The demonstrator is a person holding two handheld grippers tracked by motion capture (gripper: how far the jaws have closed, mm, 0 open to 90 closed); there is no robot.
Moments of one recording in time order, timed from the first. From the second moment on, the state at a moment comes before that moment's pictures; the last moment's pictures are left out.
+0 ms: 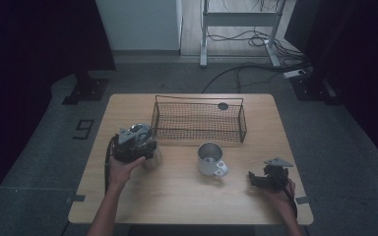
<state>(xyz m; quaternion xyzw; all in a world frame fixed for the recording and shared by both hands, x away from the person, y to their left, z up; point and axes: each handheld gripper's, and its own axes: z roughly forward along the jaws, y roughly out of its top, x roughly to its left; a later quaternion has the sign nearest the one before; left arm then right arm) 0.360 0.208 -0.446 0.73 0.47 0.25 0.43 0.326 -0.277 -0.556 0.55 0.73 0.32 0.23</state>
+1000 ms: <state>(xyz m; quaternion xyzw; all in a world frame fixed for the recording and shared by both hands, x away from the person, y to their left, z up) 0.358 0.208 -0.419 0.72 0.47 0.25 0.44 0.326 -0.277 -0.556 0.55 0.73 0.32 0.23</state>
